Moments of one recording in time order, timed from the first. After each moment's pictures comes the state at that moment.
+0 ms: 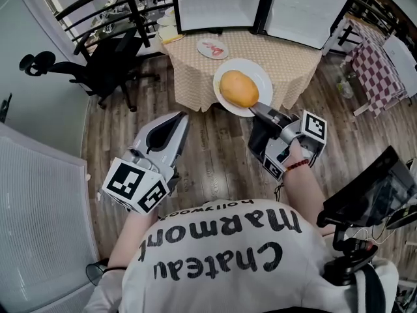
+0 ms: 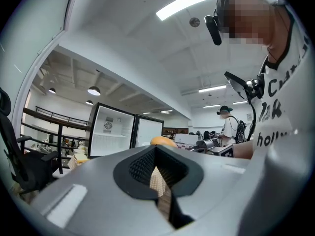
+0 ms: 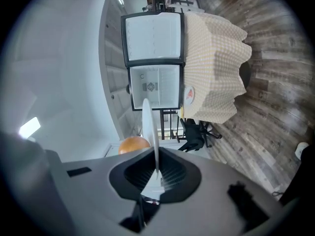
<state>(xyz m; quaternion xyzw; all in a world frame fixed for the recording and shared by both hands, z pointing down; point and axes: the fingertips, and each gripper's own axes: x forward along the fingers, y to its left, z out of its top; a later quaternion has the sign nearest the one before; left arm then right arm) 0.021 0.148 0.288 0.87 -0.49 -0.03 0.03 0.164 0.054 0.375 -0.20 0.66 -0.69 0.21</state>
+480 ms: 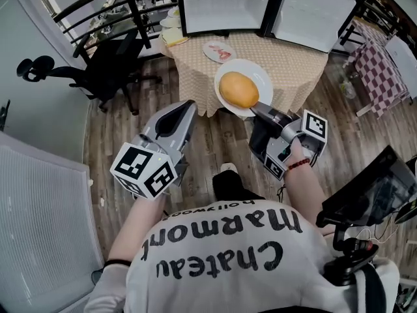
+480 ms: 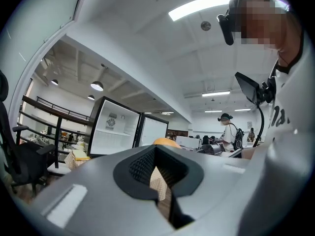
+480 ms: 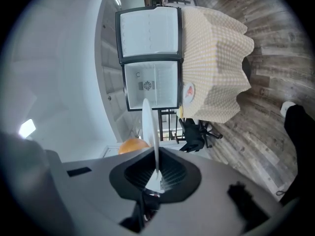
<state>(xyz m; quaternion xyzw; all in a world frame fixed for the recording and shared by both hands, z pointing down) -0.034 0.078 0.302 0.88 -0.48 -0.05 0.07 0.104 0.016 0.386 -0.22 0.65 -0.70 0.21</state>
